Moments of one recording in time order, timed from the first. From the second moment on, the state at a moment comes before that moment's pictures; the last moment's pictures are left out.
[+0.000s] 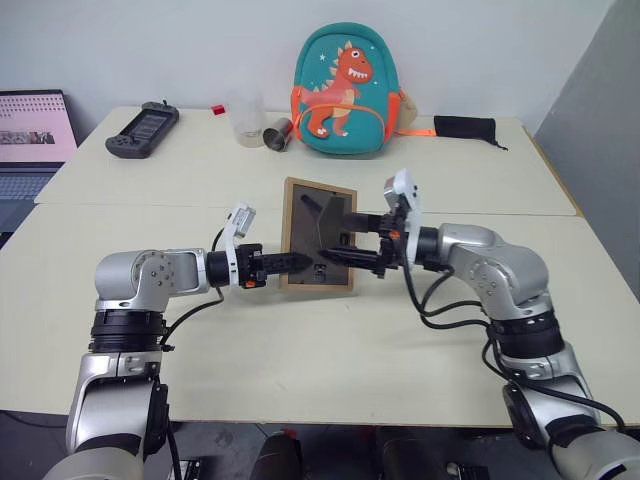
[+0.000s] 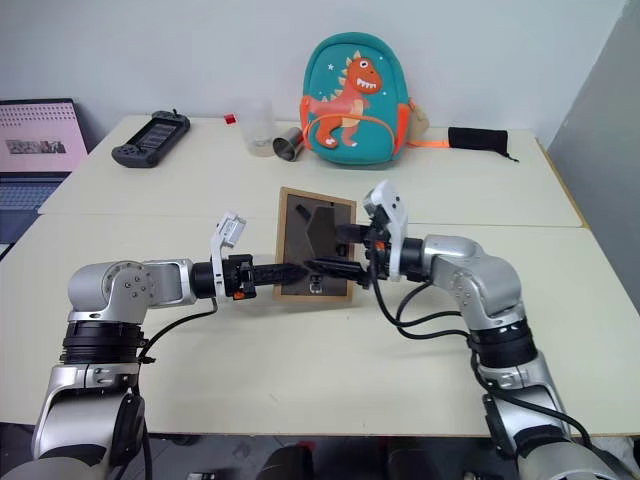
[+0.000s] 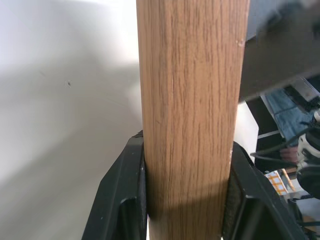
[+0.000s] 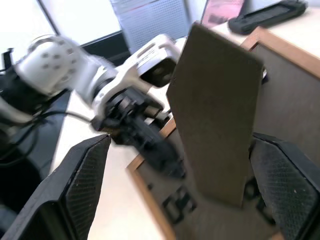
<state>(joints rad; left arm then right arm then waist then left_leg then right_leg) -0.70 0.59 0.12 0.22 -0.72 1.28 -0.93 -0.74 -0.33 0.10 -0.10 0.54 0.86 0.89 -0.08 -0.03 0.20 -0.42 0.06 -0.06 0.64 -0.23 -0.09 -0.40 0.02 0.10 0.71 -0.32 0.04</state>
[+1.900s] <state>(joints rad) -0.52 0.74 0.13 0.17 -1.87 1.45 -0.18 -0.83 -0.55 0.36 0.62 -0.87 -1.22 -0.07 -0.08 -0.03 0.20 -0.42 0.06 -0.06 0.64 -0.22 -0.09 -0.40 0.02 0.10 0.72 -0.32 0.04</state>
